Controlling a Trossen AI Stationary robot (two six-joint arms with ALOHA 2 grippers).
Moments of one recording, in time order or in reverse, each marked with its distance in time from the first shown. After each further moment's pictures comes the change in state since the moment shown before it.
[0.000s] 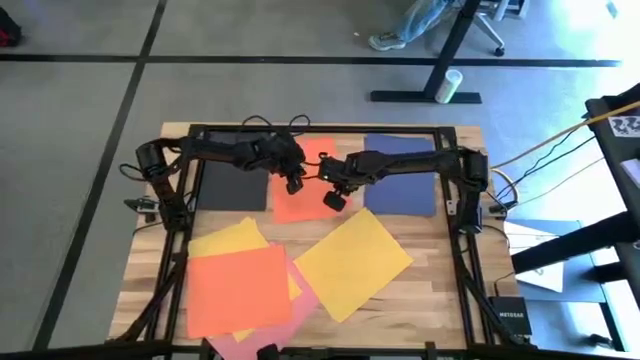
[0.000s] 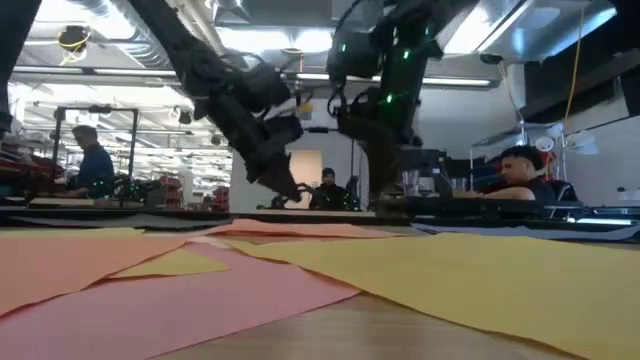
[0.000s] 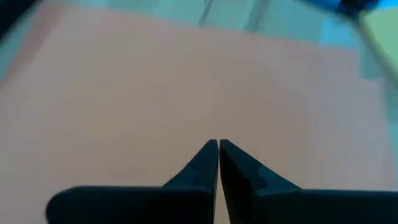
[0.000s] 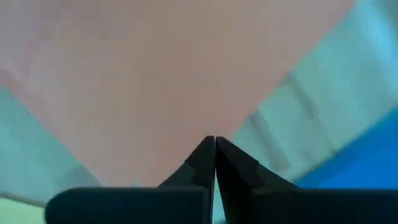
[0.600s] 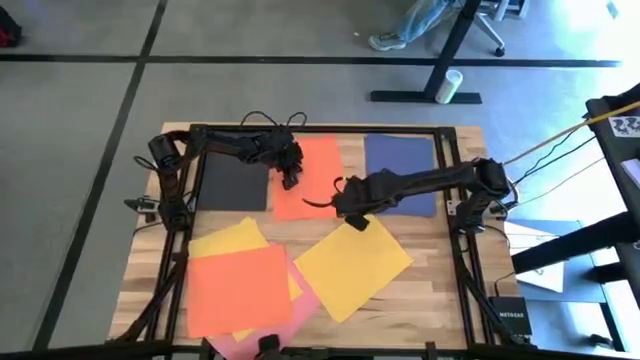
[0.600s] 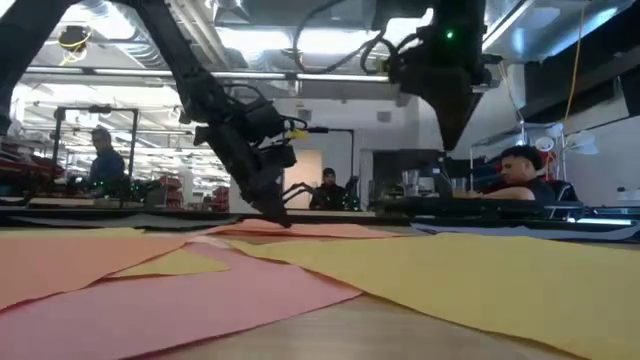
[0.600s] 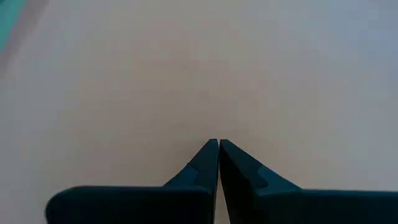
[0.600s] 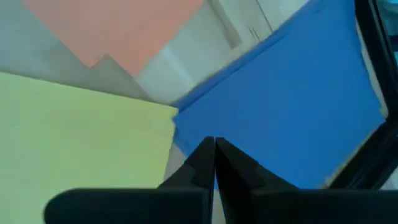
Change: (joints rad) left arm 0.080 0.136 0.029 0.019 0.106 0.230; right arm 0.226 -0.092 0.019 -0.404 0.130 0.371
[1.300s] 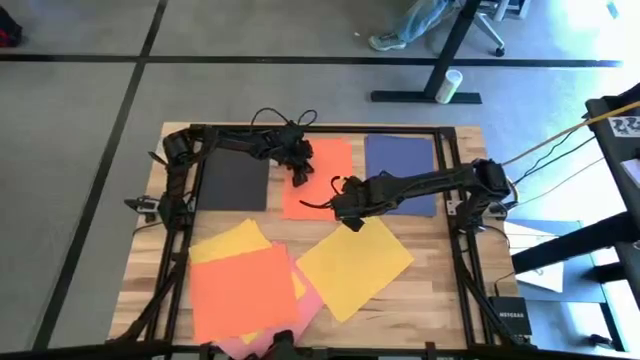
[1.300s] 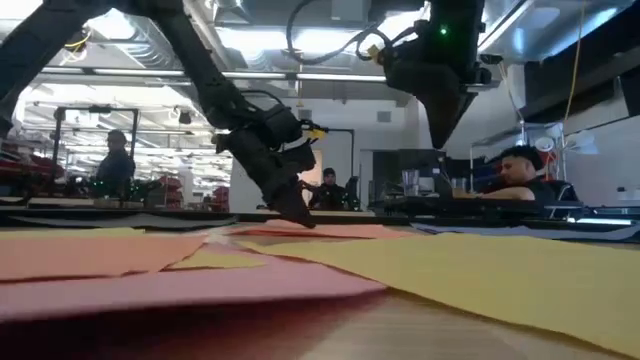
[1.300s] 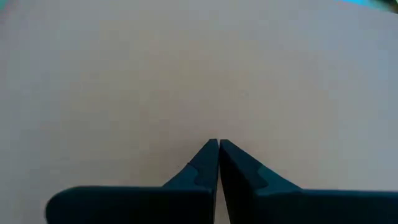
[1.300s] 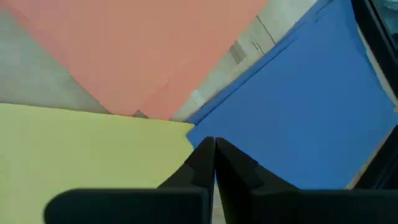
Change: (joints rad) left arm -0.002 0.079 0.134 -0.032 0.083 -0.076; right arm 0.014 0.000 0.000 0.066 0.040 0.072
